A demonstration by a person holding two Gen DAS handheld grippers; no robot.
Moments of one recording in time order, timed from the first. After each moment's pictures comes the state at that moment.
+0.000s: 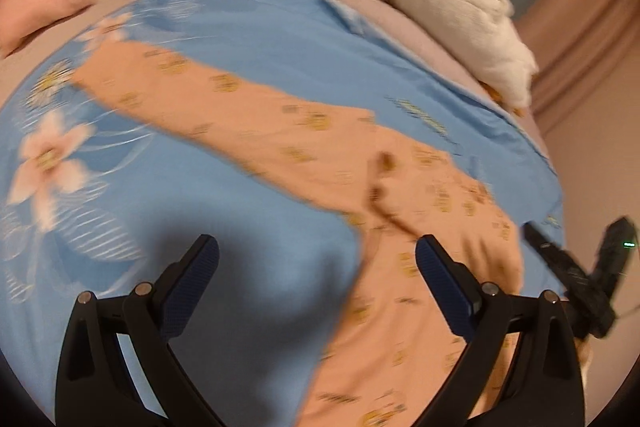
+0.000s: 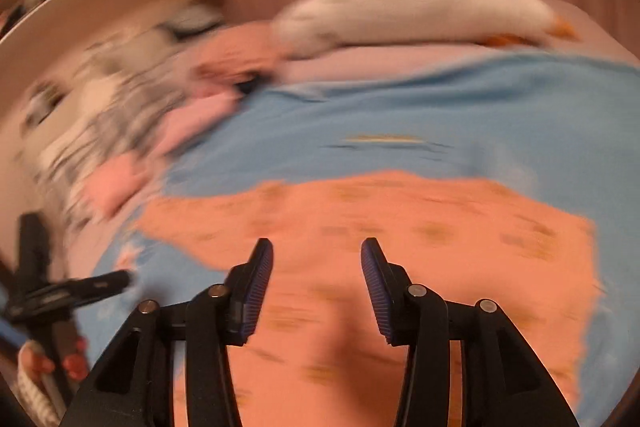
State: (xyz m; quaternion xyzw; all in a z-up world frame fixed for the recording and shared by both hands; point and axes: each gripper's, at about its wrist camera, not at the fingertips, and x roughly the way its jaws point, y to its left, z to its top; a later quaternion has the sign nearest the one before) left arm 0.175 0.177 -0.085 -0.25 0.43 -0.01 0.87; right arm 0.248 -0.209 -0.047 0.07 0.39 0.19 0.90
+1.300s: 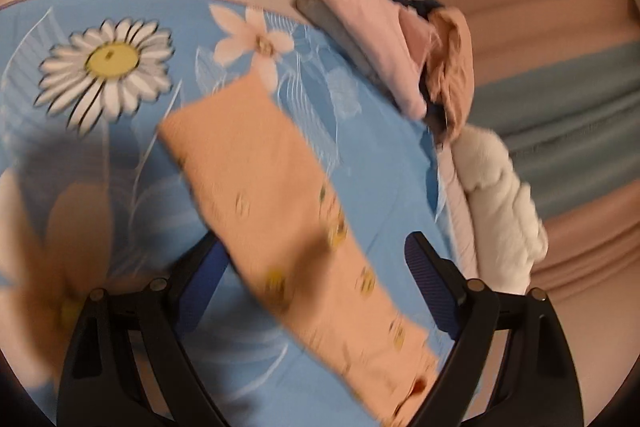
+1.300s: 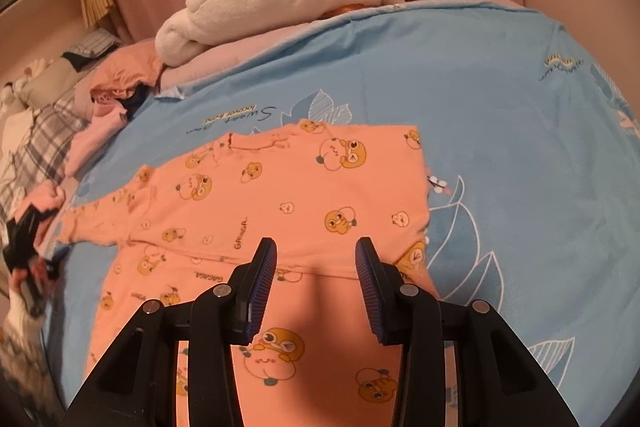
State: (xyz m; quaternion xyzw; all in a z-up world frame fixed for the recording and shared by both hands) left arm 0.221 0.387 -0.158 -0.54 0.26 0.11 0.79; right arm 0.194 -0.272 -0.074 0.07 0.39 0.07 0.92
